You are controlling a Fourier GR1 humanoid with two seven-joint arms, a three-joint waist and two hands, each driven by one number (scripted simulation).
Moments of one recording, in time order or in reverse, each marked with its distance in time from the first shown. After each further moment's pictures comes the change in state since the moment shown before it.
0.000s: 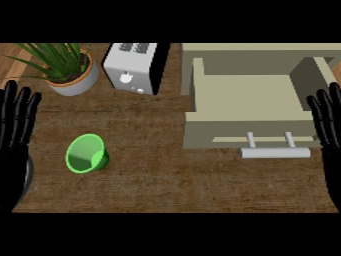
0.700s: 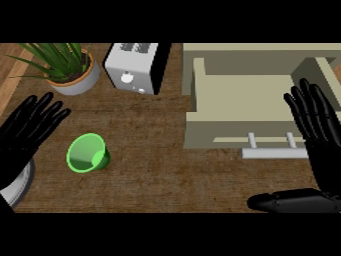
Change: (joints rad) left arm -0.048 0.235 0.089 0.304 0.657 -0.545 0.059; right arm -0.057 -0.028 0.027 0.055 -0.038 0.071 0.060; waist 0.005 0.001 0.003
